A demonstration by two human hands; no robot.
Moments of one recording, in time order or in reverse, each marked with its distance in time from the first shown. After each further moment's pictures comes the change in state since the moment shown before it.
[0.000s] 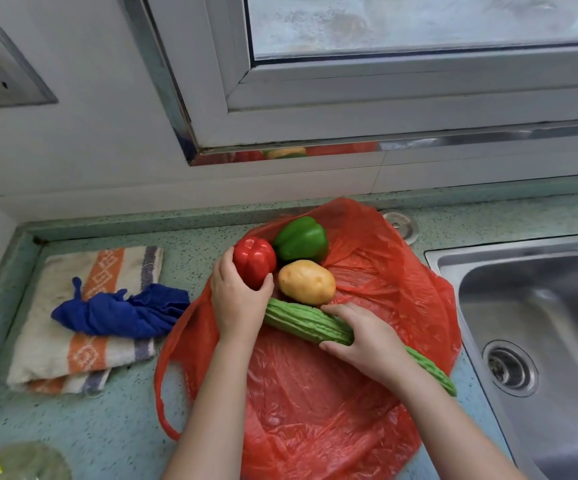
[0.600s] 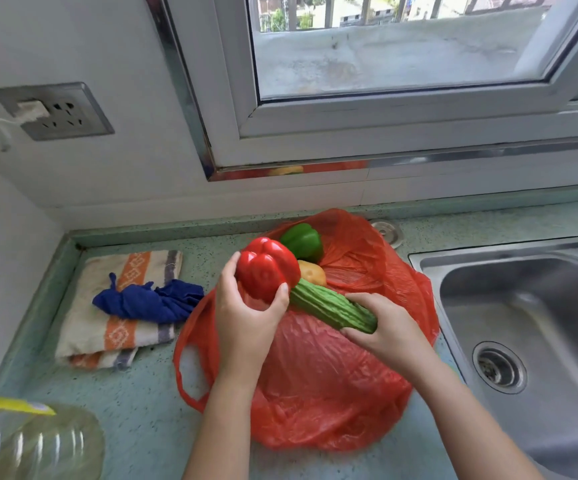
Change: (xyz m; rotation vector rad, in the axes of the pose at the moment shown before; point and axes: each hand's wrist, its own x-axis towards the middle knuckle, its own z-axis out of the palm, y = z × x) left_hand -0.082 0.055 -0.076 -0.328 -0.001 0.062; right_hand -0.055 -0.016 -0.045 0.082 0.189 0.023
